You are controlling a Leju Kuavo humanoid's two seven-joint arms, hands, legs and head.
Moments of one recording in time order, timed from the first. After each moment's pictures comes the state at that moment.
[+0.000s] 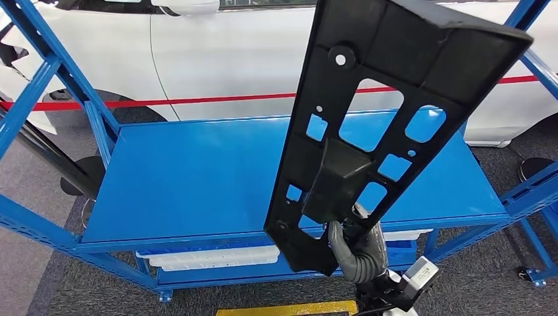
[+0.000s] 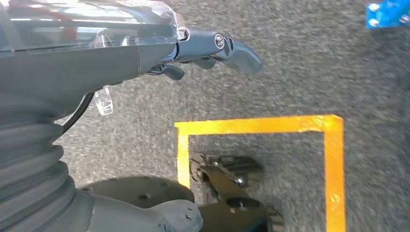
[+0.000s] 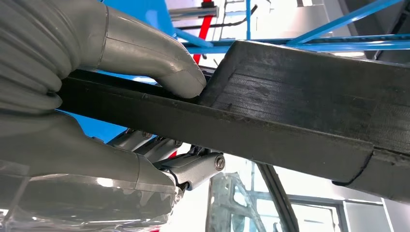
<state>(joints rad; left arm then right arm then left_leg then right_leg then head) -0.05 -0.16 0.25 -0.17 -0.35 0.34 -0.41 0.09 -0.11 0.43 -1.88 -0.13 -0.01 -0.47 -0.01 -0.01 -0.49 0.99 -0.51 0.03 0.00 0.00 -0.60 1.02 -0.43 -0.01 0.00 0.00</state>
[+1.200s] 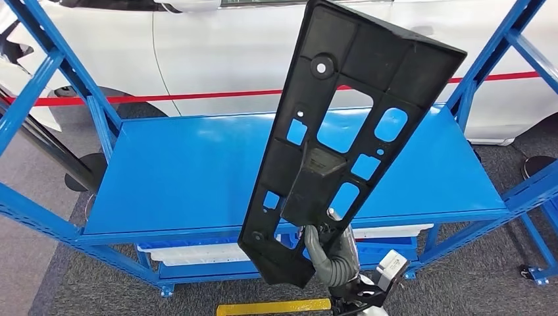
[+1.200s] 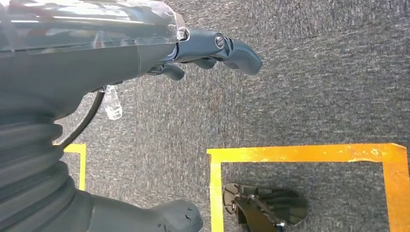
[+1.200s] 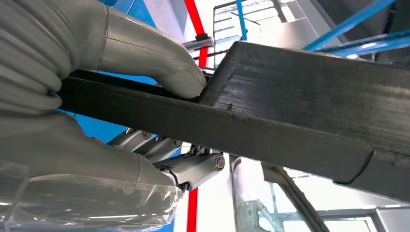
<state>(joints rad) -0.04 -0.08 0.25 -0.17 -0.43 0.33 -0.26 0.07 -0.01 0.50 -1.74 -0.18 0.02 -0.48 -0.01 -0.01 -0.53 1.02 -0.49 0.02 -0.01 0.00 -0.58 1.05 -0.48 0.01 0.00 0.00</state>
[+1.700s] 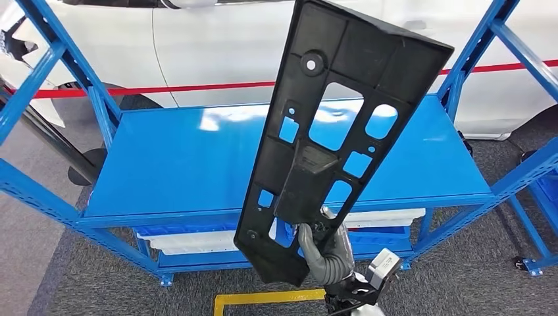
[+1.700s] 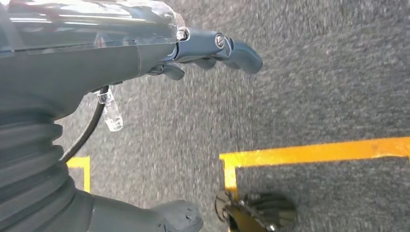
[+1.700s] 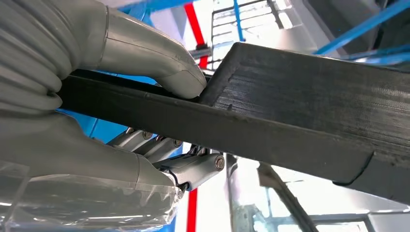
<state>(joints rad) -0.04 -0.03 0.22 -0.17 -0.47 0.29 -0.27 0.05 0.00 0.53 -1.73 -0.16 0.00 -0.49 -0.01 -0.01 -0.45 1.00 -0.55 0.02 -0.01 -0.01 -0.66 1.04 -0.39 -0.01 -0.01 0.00</state>
